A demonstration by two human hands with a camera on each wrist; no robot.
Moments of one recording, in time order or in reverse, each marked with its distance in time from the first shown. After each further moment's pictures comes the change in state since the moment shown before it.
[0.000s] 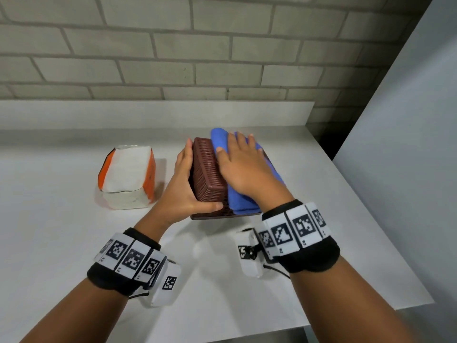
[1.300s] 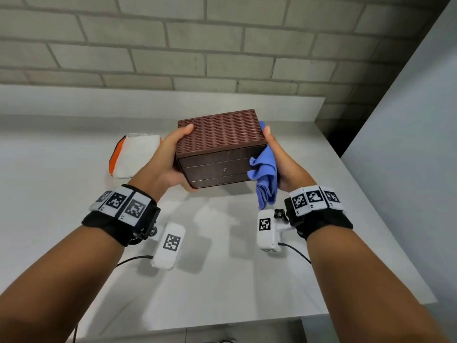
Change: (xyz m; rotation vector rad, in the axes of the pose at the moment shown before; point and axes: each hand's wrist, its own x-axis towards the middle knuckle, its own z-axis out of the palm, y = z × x) left_hand 0.036 0.013 -0.033 -0.754 0.122 -0.563; right_hand 0.013 0.067 0.001 1.438 -0.268 0.100
